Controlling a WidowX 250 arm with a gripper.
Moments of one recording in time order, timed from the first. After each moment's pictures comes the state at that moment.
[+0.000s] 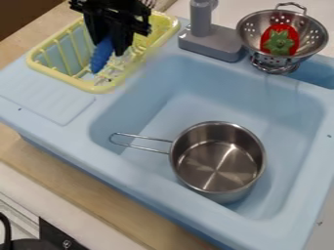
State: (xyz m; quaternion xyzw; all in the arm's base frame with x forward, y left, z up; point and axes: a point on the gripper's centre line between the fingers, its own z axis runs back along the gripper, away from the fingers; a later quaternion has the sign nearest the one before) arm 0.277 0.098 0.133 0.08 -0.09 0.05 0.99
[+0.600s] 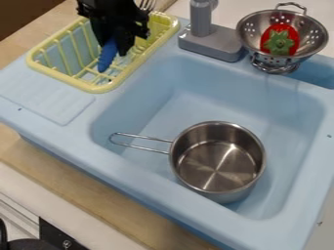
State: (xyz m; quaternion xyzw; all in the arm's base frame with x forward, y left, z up) arm 0.303 0.117 0.104 0.08 -0.11 0.05 0.99
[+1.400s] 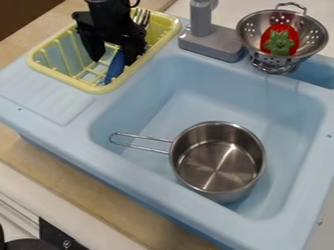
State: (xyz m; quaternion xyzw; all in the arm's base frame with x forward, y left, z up) arm 0.295 0.114 0.089 0.04 -0.11 0.07 0.99
